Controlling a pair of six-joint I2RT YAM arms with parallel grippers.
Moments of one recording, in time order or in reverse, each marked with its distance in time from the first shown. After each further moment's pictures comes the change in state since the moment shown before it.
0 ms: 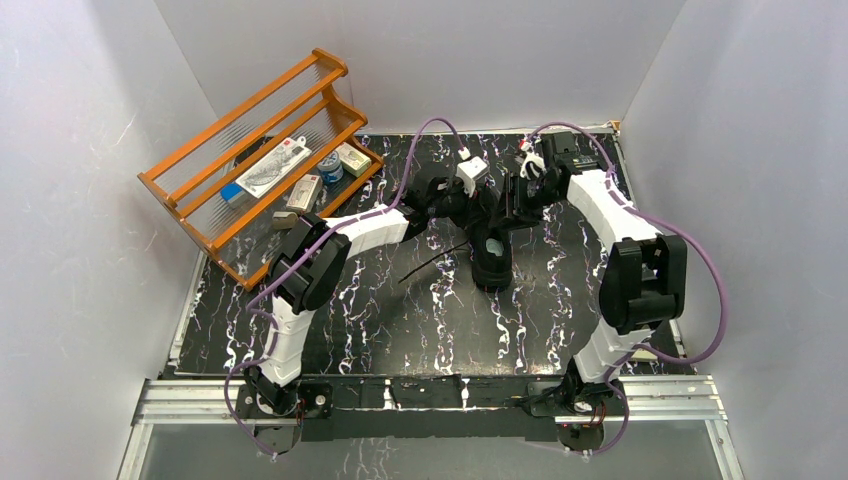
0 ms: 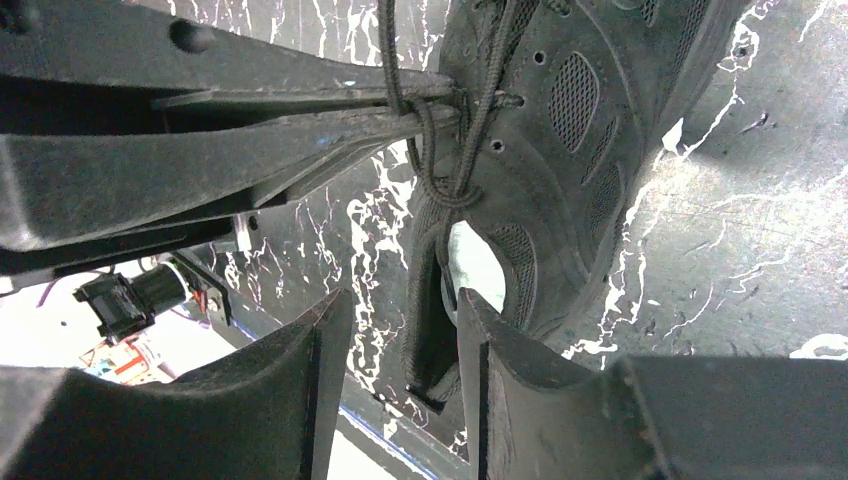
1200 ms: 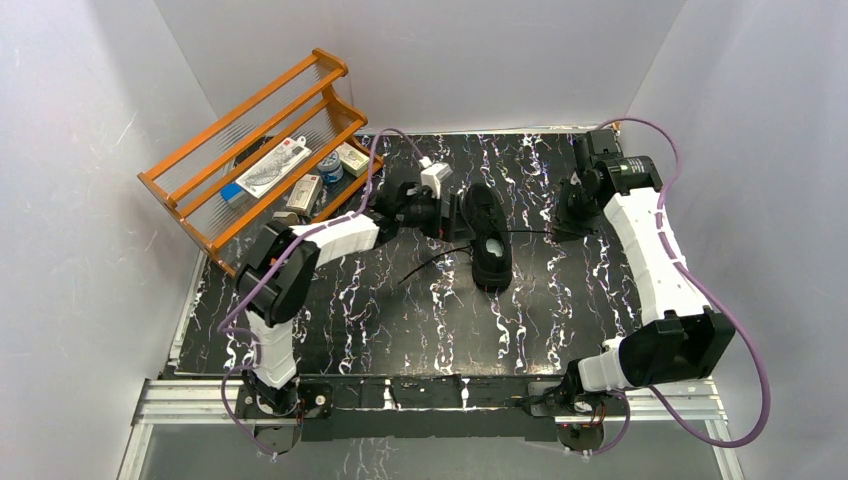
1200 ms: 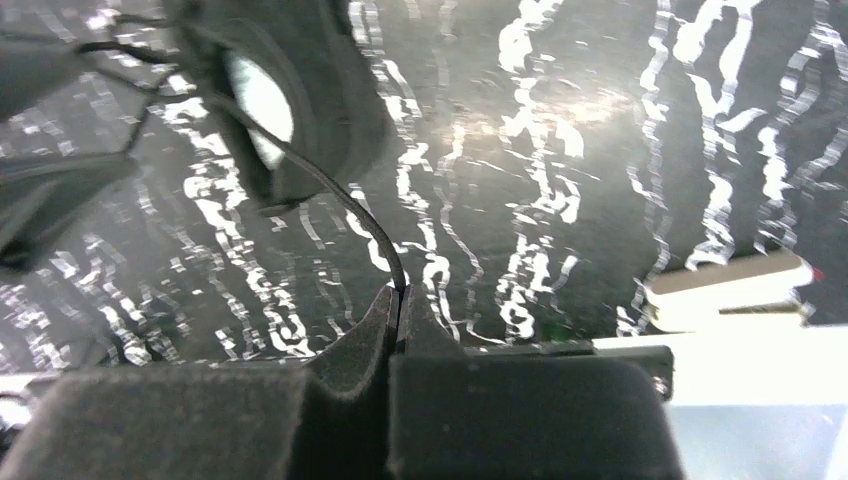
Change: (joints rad) left arm 0.073 -0.174 -0.225 -0.050 0.136 -0.373; right arm -0.014 -0.299 0.093 -0.418 0.512 0.173
